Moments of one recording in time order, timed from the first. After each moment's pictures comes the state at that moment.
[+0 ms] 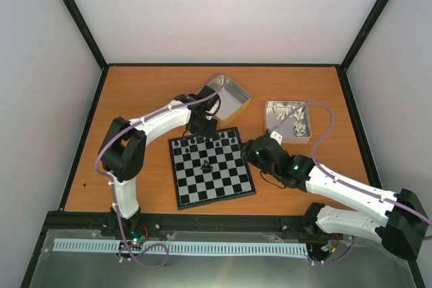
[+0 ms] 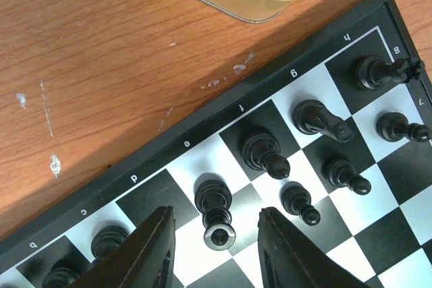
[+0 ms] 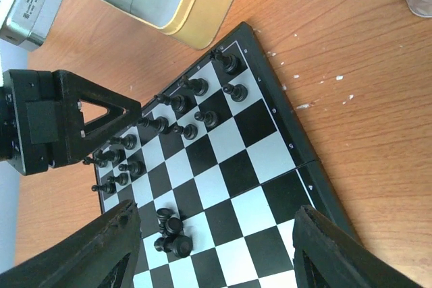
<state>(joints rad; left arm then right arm) -0.63 1.89 1.44 -0.83 0.01 -0.30 0.90 1.03 0.66 -0.37 0.28 1.19</state>
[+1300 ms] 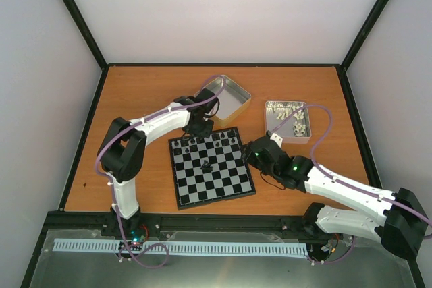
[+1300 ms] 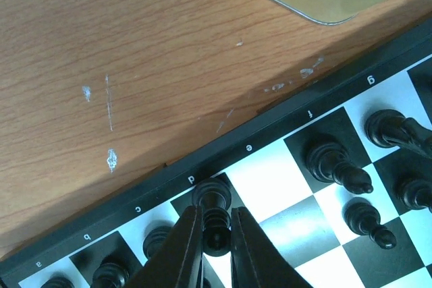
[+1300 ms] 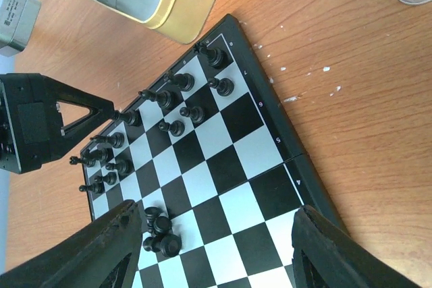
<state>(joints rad) -0.63 1.88 1.40 -0.81 -0.12 -0.32 0.90 1.03 0.64 -0.37 0.28 1.22</state>
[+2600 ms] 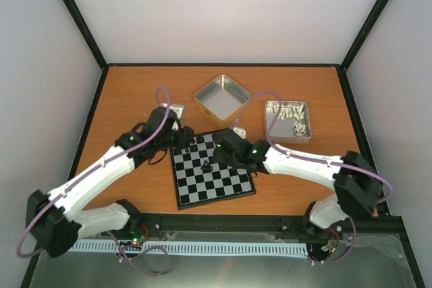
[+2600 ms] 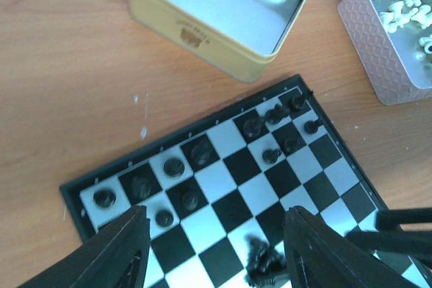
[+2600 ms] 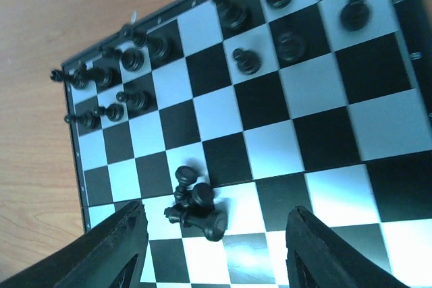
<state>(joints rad) -0.63 1.16 0.94 -0.56 -0.08 -0.37 0.99 1.44 0.92 -0.41 0.18 1.09</state>
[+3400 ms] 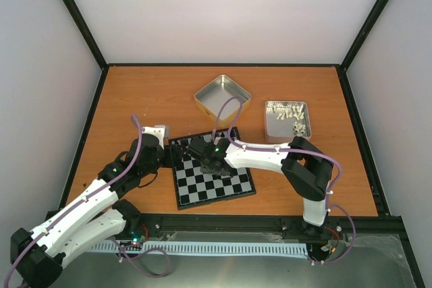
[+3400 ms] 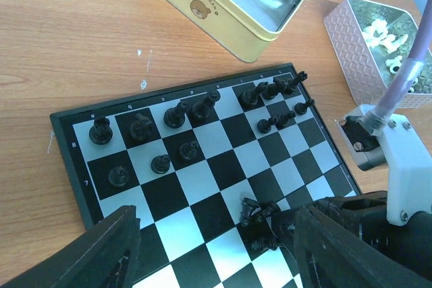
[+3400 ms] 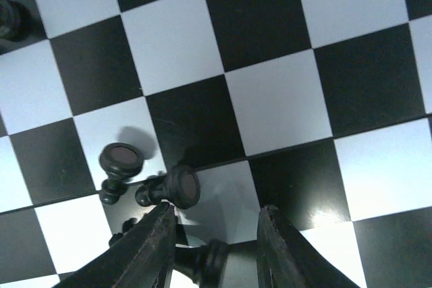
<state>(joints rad) -0.63 0.74 0.55 -0.45 -0.05 -0.56 1.10 1.87 1.26 -0.71 0.22 1.15</state>
